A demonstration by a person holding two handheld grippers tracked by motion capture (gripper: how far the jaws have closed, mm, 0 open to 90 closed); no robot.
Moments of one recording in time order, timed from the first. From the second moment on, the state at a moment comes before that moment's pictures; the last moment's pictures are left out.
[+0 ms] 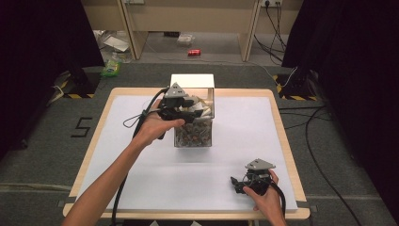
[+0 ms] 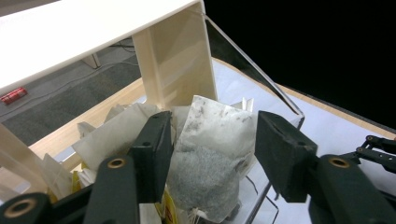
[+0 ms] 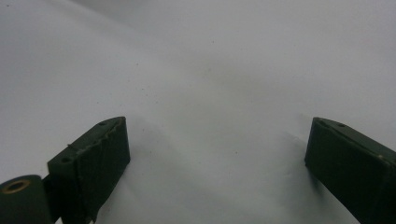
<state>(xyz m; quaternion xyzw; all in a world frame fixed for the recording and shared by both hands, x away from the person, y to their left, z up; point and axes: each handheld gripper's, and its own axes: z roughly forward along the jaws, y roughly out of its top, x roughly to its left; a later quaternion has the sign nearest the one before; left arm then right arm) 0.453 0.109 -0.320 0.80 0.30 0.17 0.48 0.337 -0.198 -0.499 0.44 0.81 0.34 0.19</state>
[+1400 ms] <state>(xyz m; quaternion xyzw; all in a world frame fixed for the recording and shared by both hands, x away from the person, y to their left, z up) 0.443 0.140 -0.276 0.77 0.29 0.21 0.52 0.337 -0.198 -0.499 0.44 0.81 0.34 0.19</state>
